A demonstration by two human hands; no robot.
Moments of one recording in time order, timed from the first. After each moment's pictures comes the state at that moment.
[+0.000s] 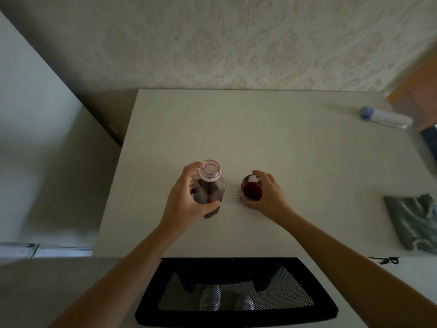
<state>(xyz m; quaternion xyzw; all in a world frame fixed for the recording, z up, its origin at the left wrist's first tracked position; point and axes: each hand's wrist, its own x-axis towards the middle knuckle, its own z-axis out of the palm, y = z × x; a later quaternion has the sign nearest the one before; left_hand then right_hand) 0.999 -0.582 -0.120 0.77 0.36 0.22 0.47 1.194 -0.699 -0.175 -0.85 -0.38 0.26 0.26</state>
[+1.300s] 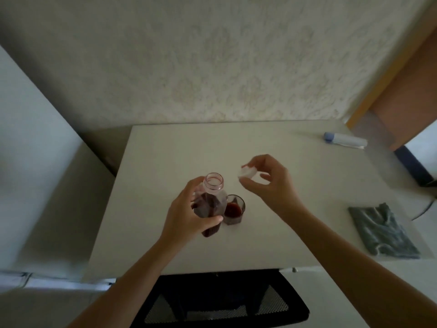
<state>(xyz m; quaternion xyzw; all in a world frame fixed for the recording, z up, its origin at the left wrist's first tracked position) 1.020 -0.629 -0.057 0.82 0.31 0.22 0.43 1.198 -0.738 -0.010 -0.73 -0.39 0.19 0.53</state>
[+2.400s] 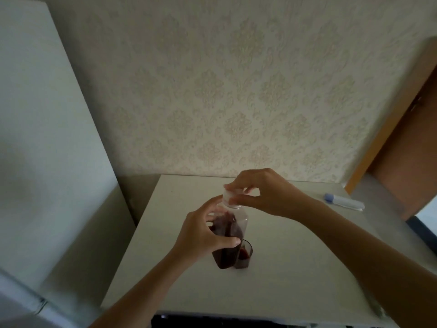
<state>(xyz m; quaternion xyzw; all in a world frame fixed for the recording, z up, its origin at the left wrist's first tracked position) 0.992 -0.654 0.050 0.83 0.27 0.26 0.41 1.158 -0.735 0.152 -0.64 -0.72 0.06 0.23</state>
